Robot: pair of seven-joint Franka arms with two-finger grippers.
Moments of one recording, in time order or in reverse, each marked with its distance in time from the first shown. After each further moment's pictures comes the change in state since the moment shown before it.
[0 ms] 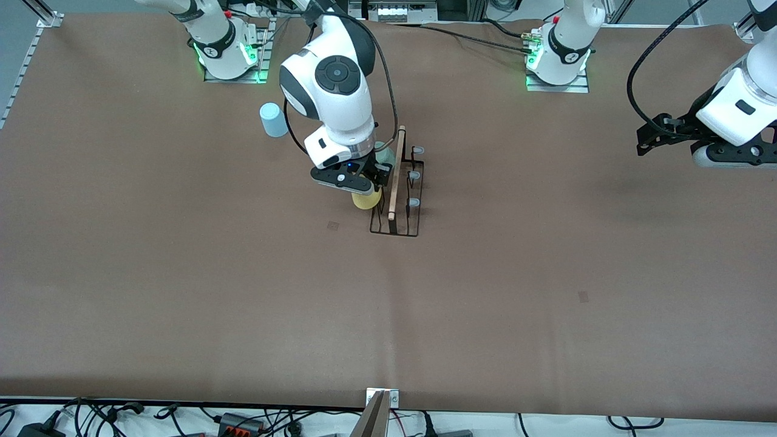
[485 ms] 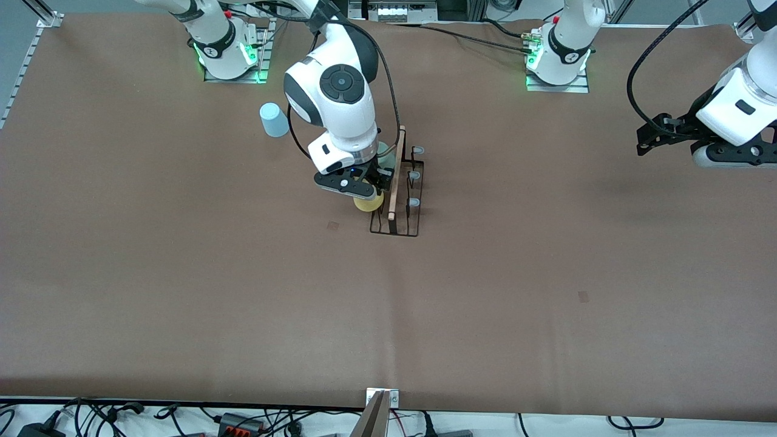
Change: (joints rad) left arm 0.000 0.000 0.000 0.000 0.000 -0.001 0.000; right arm 0.000 0.033 -0.001 0.026 0.000 0.004 0.001
